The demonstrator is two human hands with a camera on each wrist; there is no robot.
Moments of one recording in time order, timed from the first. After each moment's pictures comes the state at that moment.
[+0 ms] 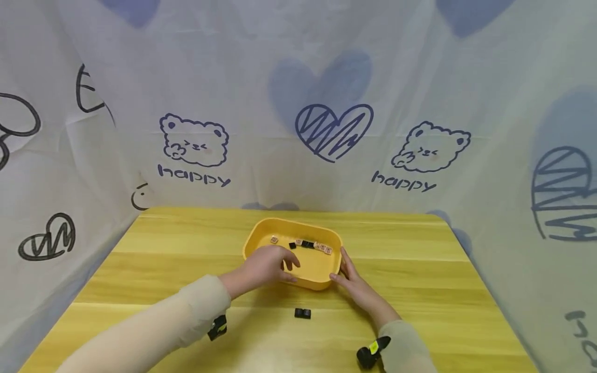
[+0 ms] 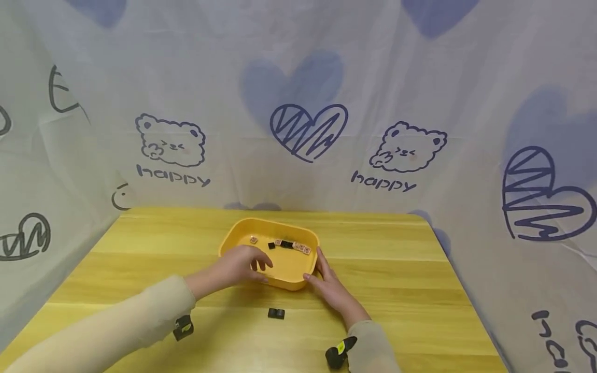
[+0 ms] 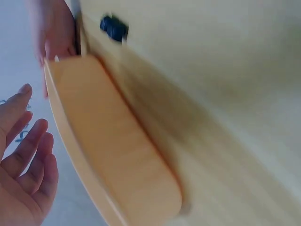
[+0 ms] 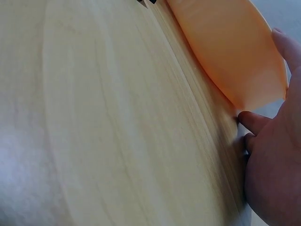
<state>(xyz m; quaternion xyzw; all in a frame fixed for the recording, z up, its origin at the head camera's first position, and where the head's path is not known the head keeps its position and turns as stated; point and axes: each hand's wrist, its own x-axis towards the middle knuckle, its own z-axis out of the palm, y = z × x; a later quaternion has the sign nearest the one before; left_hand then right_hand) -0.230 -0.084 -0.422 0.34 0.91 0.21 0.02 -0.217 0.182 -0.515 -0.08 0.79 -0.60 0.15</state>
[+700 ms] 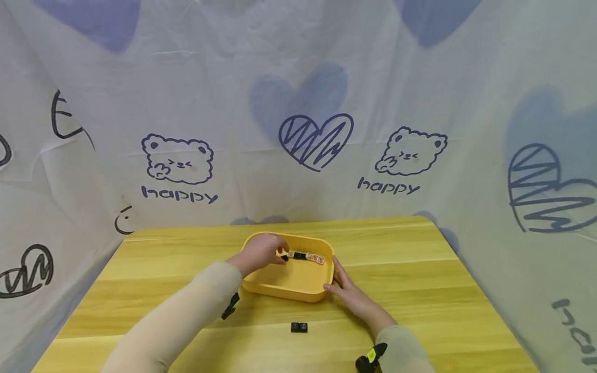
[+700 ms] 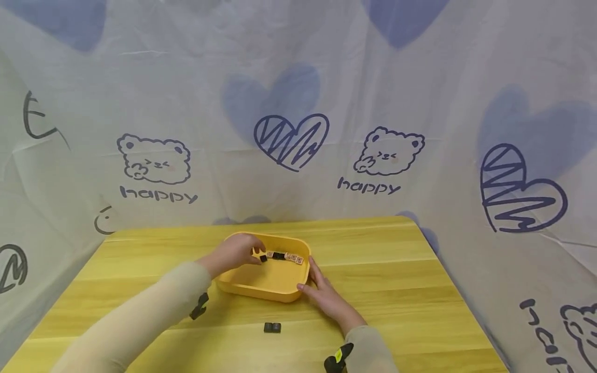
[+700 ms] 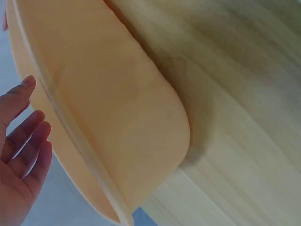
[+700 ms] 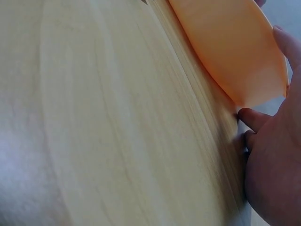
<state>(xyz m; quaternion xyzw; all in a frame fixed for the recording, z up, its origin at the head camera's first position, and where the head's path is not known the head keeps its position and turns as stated) -0.310 -0.077 -0.434 0.36 0.93 0.11 0.02 -0.213 0.183 -0.521 -0.08 0.78 -0.61 0.12</state>
